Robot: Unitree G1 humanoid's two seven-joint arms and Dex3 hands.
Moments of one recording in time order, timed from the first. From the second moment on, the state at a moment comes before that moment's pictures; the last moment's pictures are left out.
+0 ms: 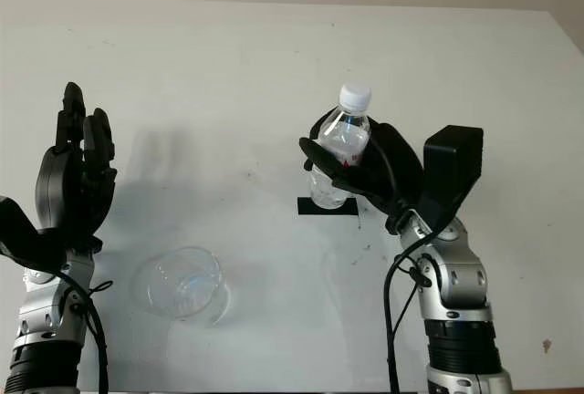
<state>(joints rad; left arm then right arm) -0.27 0.20 0.31 0.21 -0.30 -0.17 -0.18 -0.36 -0.23 -0.08 -0.04 0.29 0.42 0.32</state>
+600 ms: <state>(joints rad) -0.27 0.20 0.31 0.21 -0.30 -0.17 -0.19 -0.36 -0.23 -0.04 -0.01 0.19 0.35 0.31</state>
